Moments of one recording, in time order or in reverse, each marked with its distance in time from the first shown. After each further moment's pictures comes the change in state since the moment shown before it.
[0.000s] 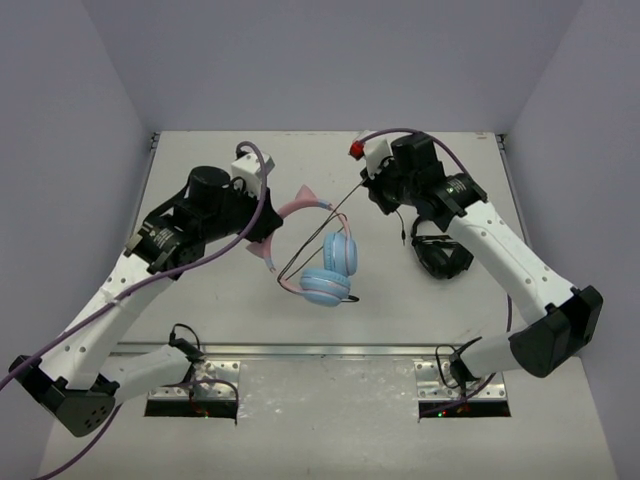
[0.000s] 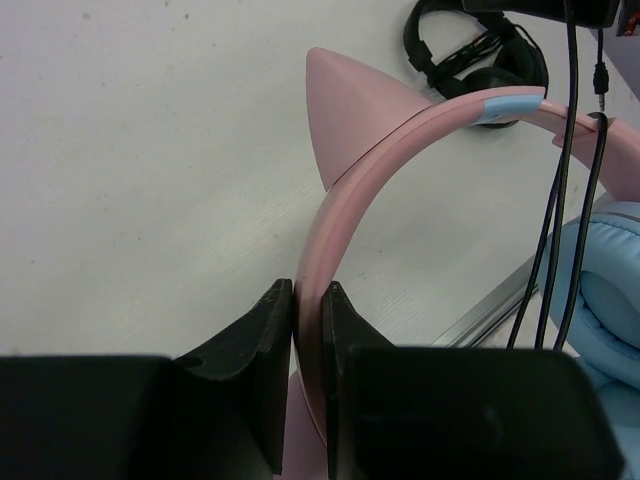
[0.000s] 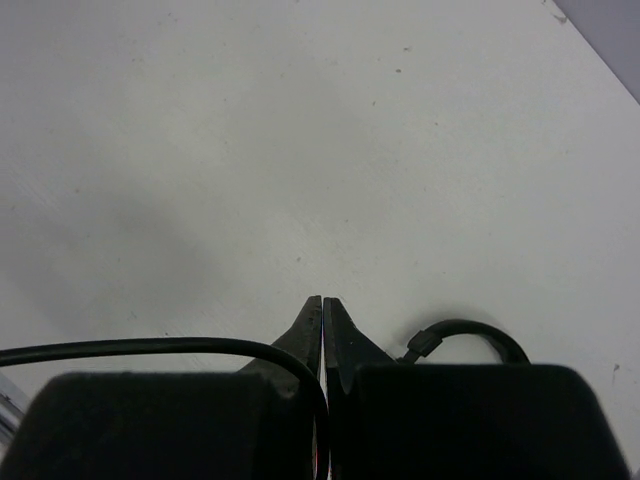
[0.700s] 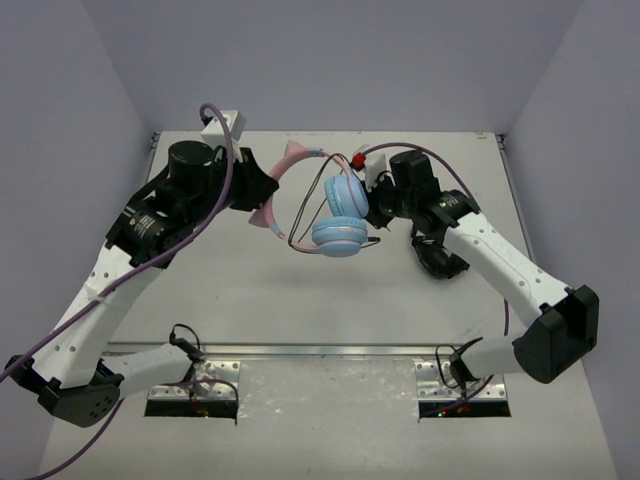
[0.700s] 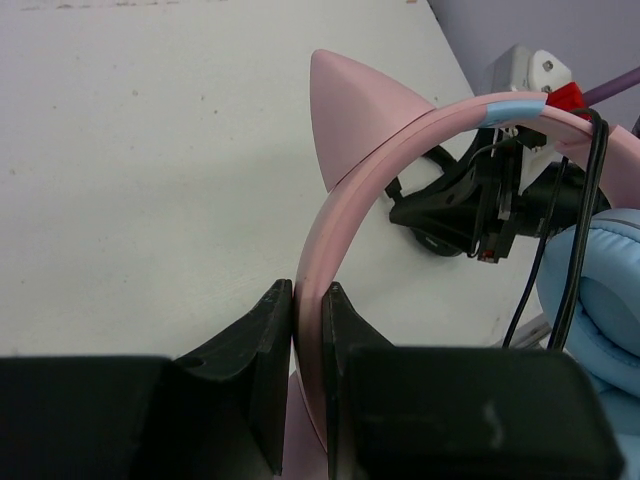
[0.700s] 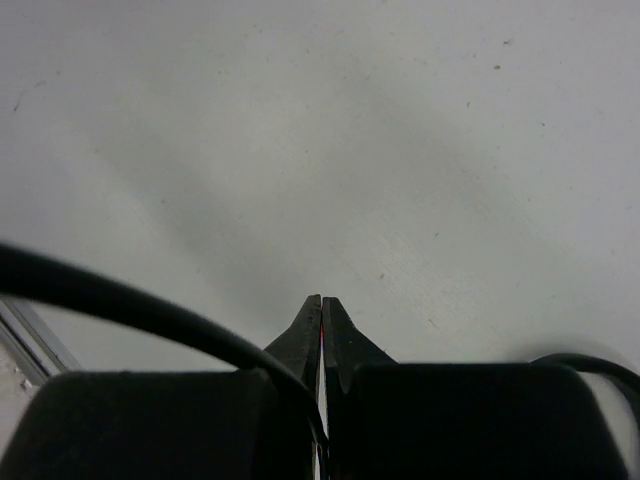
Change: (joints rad) left arm 0.000 0.056 0.229 -0.024 -0.164 -0.232; right arm -0.006 -0.029 -0.187 0.170 -0.161 0.129
